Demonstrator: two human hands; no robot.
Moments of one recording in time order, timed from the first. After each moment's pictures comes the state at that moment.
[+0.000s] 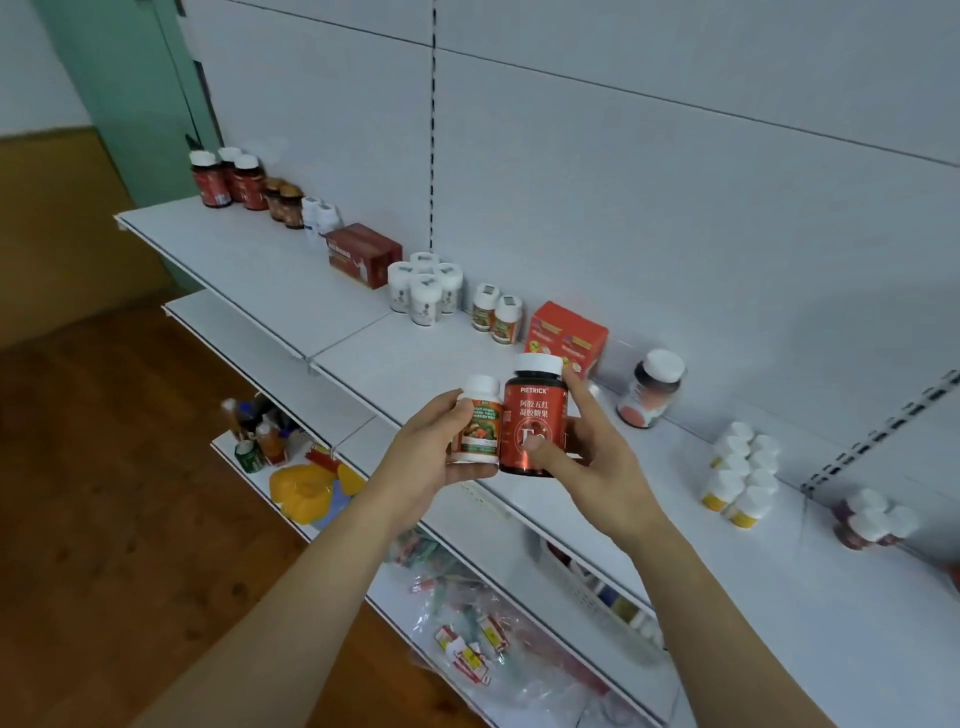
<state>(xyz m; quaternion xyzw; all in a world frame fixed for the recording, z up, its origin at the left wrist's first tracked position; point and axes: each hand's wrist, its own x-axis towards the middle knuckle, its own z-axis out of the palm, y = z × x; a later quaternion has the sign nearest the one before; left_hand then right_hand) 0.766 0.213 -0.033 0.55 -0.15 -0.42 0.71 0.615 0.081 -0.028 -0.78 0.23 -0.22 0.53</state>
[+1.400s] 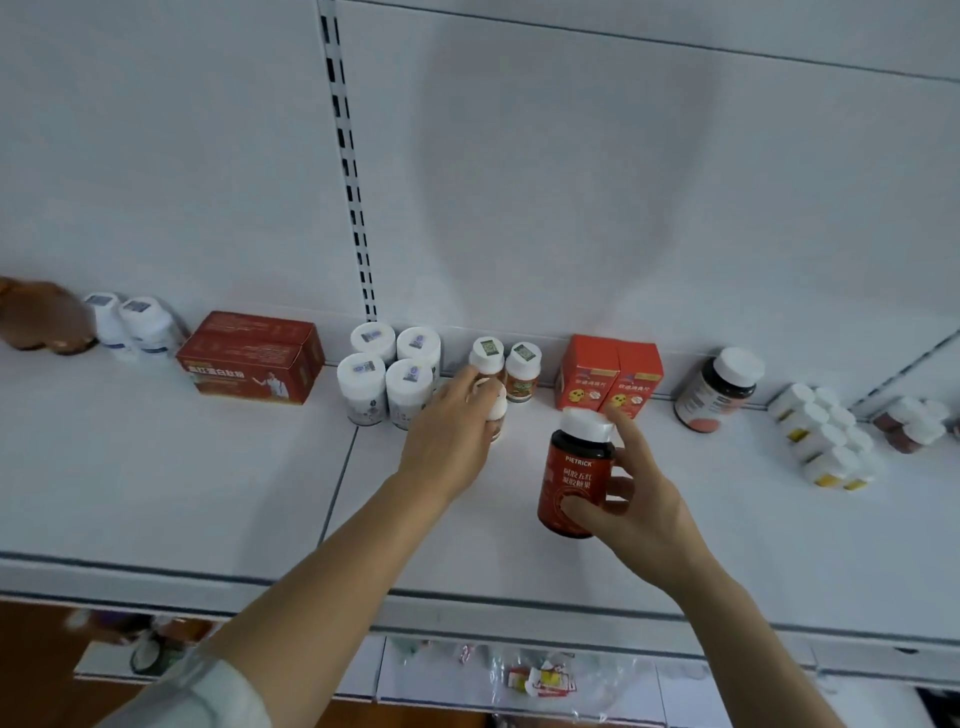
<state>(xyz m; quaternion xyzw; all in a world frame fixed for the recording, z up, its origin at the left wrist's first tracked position) 1.039 0.050 -0.097 0.64 -0.72 -0.04 0.28 0.799 0.078 -0.074 -0.69 0.53 -0.28 0.40</state>
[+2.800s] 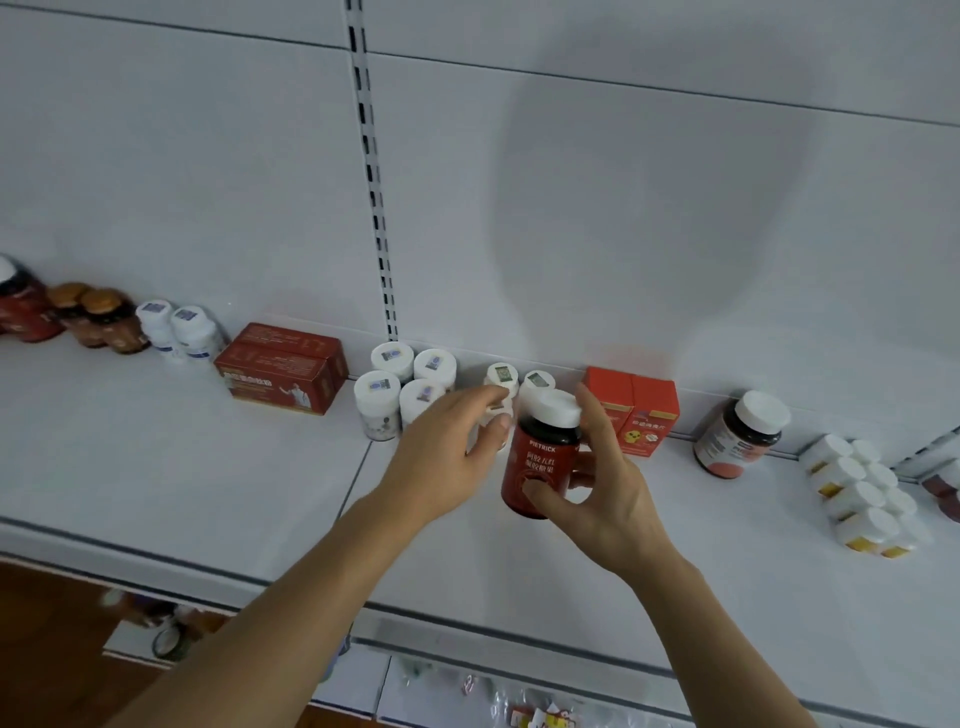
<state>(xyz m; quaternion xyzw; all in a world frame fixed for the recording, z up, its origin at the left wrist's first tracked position) 1.042 0.075 -0.049 0.63 -0.66 -0.11 0.38 0.834 0.046 -0.056 -0.77 0.42 -0.32 0.35</state>
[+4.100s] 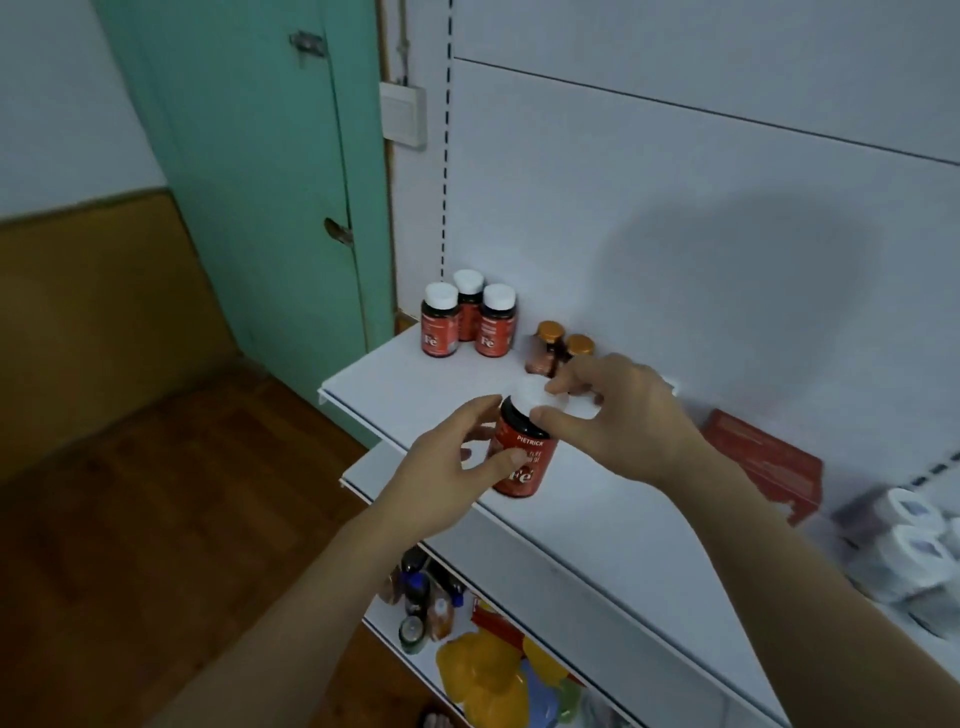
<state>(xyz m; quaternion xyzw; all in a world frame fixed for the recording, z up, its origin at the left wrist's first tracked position) 1.496 0.337 -0.029 0.73 -0.43 -0.23 0.48 1.364 0.172 0.037 -0.94 0.20 -0.20 0.20</state>
